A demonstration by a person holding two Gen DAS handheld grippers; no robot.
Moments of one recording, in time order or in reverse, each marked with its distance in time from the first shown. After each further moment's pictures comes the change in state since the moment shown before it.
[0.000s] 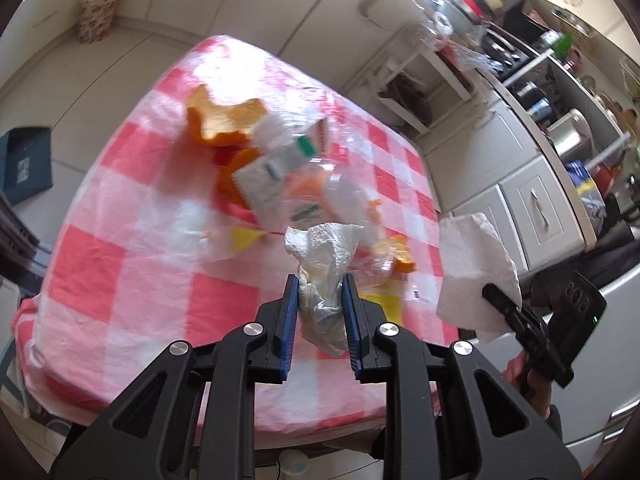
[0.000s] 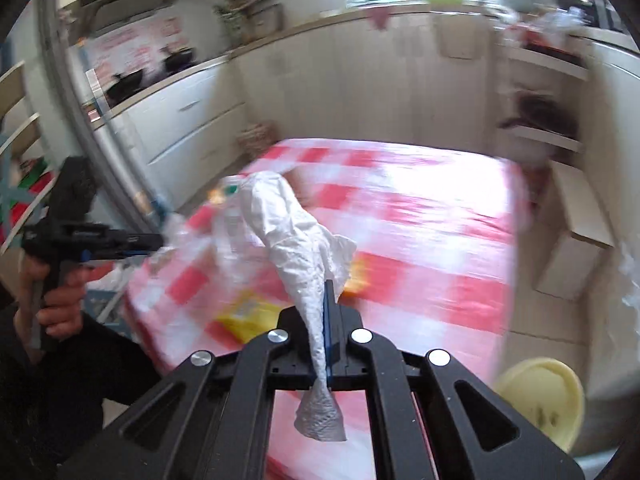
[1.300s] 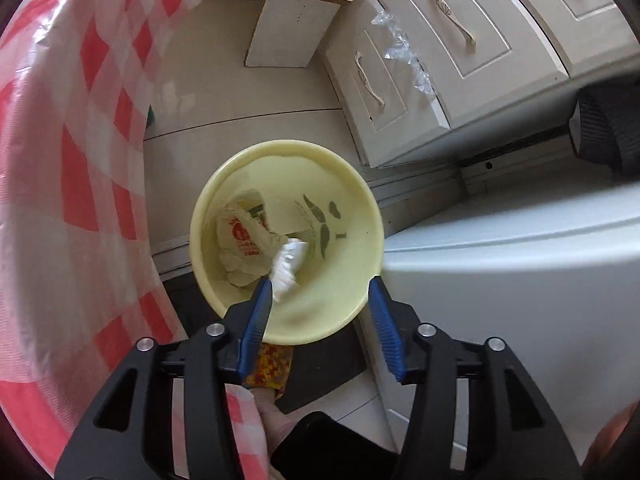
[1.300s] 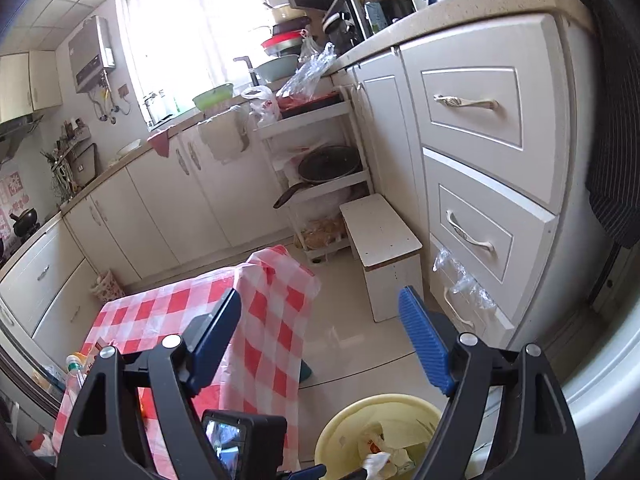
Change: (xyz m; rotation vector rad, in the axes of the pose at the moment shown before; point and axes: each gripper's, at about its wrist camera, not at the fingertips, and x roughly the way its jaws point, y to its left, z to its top) left arm 0.356 -0.332 -0.125 0.290 0.558 0.040; right arm -0.116 -0.183 0.016 0.417 -0.351 -0.455
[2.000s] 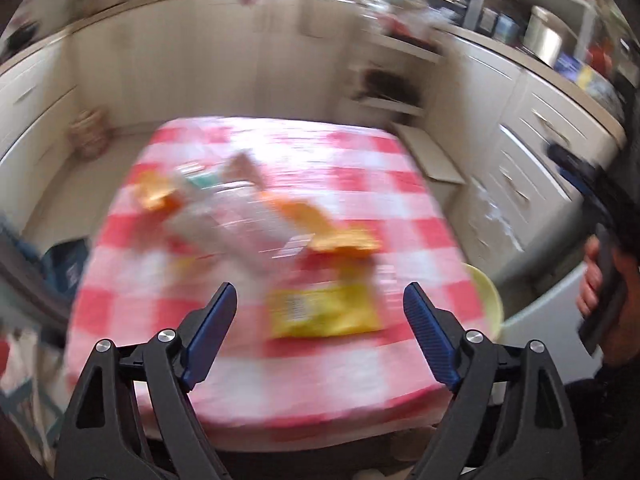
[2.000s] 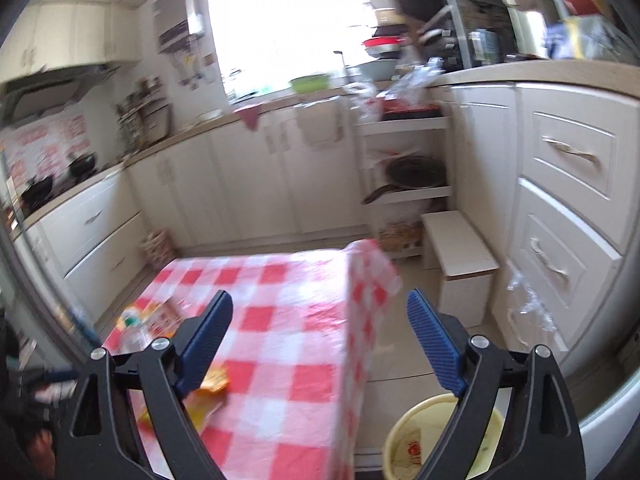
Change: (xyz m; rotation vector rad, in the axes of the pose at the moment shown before) left arm -0.323 0.217 -0.189 -0.108 -0.645 0.365; right arm -0.032 0.142 -0.039 -0.241 0.013 0.223
